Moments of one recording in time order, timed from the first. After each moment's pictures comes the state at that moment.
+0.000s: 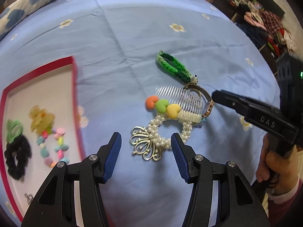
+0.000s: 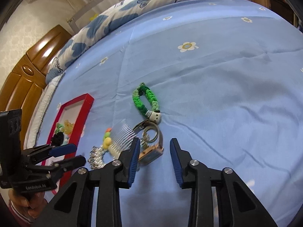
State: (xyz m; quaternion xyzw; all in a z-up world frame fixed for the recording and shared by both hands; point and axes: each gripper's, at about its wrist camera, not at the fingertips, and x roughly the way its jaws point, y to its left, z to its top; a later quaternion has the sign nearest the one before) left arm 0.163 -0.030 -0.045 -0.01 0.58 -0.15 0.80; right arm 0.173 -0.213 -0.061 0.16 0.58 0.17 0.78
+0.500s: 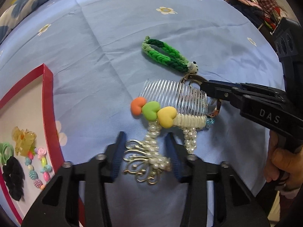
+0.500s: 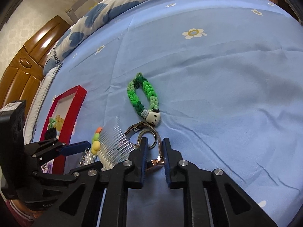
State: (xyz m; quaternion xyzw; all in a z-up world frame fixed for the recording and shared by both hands) left arm 0.174 -0.056 -0.069 0.05 0.59 -0.17 0.79; right arm 0.186 -0.204 -0.086 0.15 0.60 0.19 0.76
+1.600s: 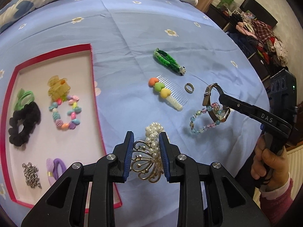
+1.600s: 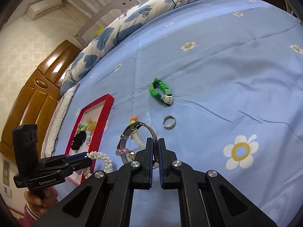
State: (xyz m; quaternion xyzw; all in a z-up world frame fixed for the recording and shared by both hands) left arm 0.099 0.009 -0.016 -0.07 0.55 -0.17 0.81; right arm 0.119 -0.228 -0.030 0.24 0.54 0.19 0.78
